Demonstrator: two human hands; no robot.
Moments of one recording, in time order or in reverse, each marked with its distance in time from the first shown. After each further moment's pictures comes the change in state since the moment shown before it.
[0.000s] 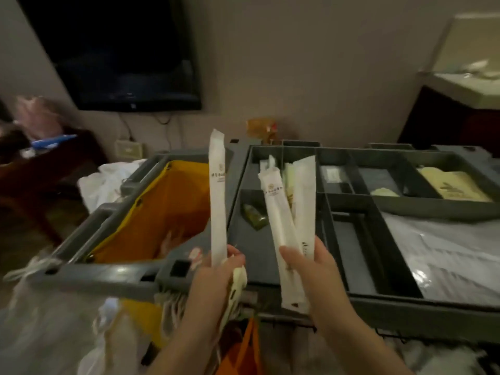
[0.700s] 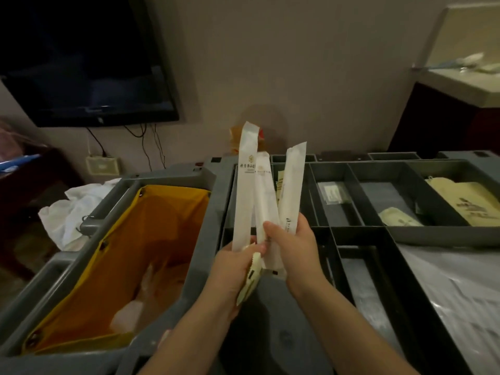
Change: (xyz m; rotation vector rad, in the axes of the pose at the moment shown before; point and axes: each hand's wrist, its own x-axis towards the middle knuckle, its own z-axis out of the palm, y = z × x) left_hand 0.123 0.043 0.076 0.073 -0.174 -0.045; right_hand 0.152 -0.027 0.022 0.094 0.125 -0.047
